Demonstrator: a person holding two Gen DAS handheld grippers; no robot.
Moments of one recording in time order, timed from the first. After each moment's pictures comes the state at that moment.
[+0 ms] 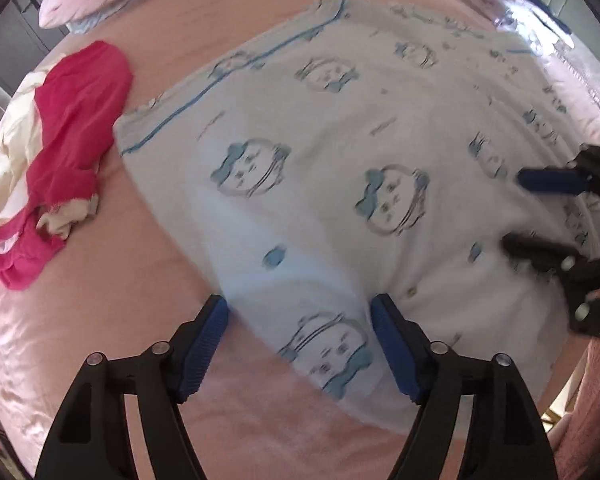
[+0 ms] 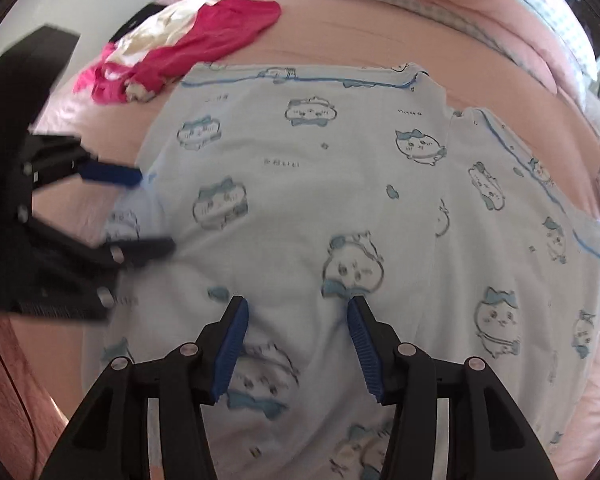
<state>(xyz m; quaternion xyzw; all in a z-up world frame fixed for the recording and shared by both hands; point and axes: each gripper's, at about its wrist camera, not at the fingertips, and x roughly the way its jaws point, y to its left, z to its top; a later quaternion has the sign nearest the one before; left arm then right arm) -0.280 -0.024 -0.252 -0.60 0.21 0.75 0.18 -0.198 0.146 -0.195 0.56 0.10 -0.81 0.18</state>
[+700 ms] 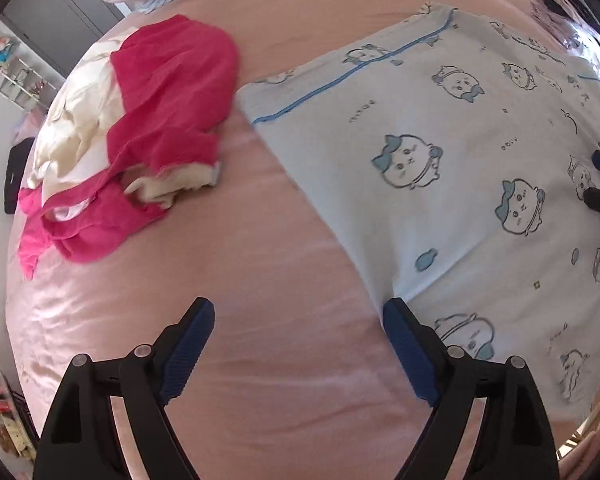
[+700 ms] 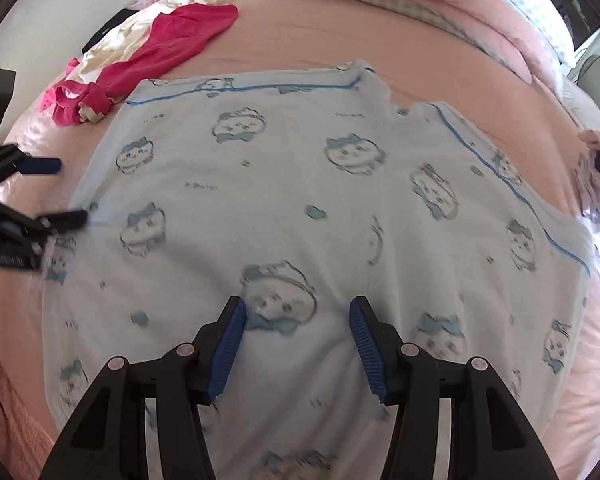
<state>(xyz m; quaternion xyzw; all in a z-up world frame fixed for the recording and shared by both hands) -0.315 -0.044 -0.245 -0.58 0.20 0.78 0.09 -0.228 0.171 -0.188 0.55 0.11 -0.82 0.13</state>
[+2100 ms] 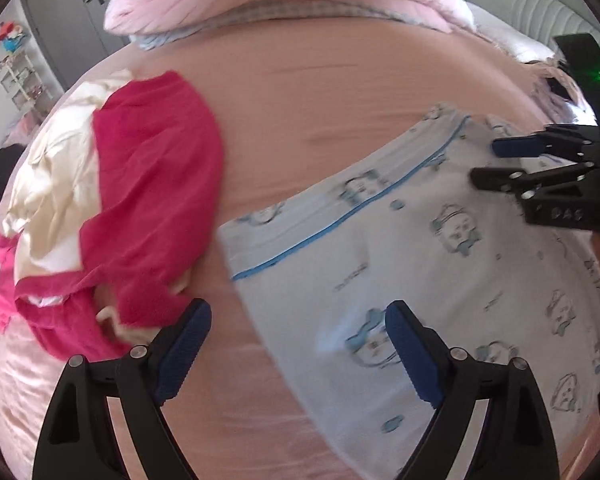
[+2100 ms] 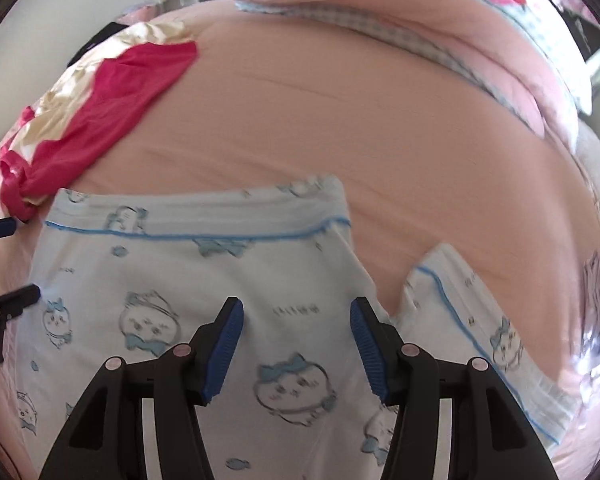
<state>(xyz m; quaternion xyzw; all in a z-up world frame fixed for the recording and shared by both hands) -0.372 -0.001 -0.227 -0.50 0.13 0.84 0.14 -0.363 0.140 -0.185 0.50 0.12 -0.84 0.16</state>
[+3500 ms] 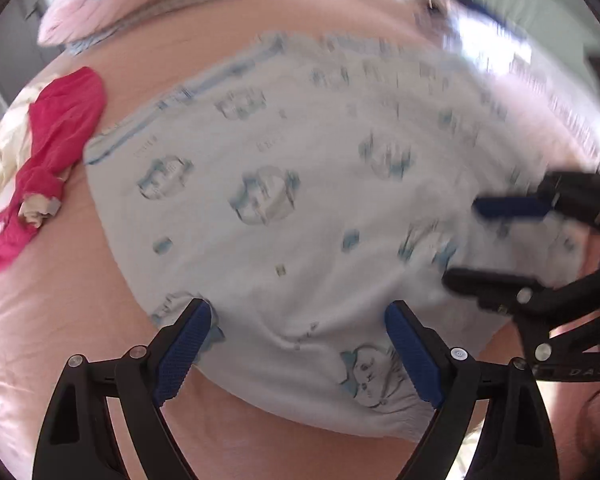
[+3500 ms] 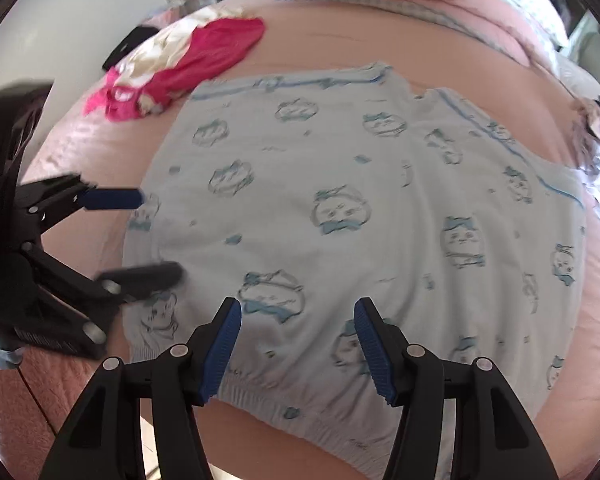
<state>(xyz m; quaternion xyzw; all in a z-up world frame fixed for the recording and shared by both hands) -0.219 0.039 -0.242 -0.54 0.17 0.79 0.22 -0.161 0.158 -0.188 0.55 0.08 -0.81 0.17</state>
